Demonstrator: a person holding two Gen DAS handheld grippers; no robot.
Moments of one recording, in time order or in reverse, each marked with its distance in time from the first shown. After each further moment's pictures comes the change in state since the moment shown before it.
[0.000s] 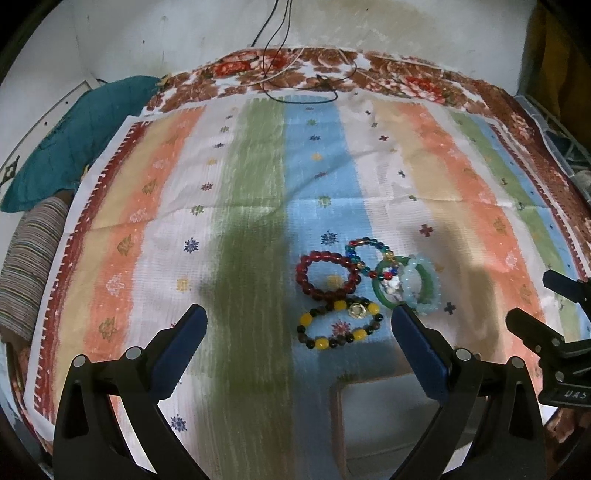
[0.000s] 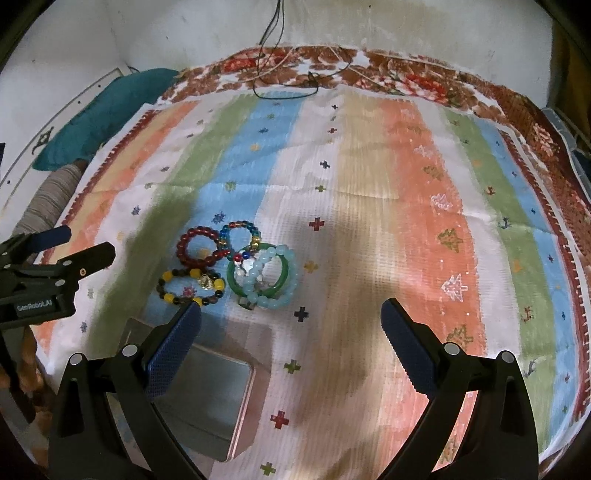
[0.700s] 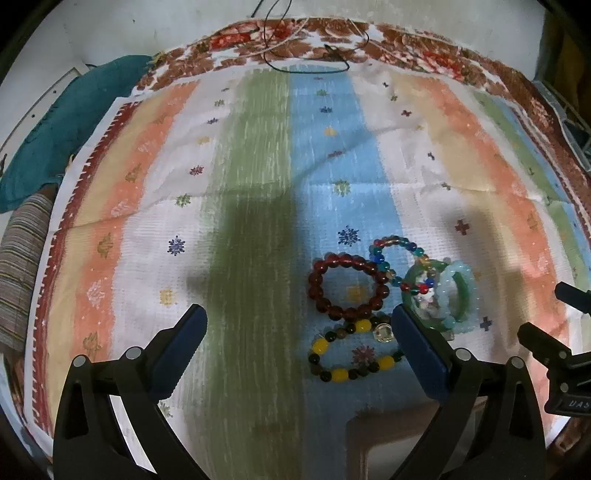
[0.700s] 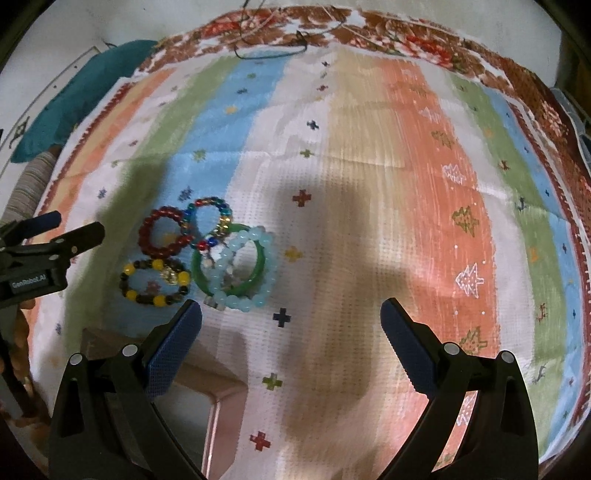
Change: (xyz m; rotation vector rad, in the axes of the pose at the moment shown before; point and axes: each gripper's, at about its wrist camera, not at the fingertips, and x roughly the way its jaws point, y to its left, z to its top) left arm 0.061 0.006 0.019 0.009 0.094 0.017; right arm 0.058 -0.013 0.010 0.022 0.141 -0.031
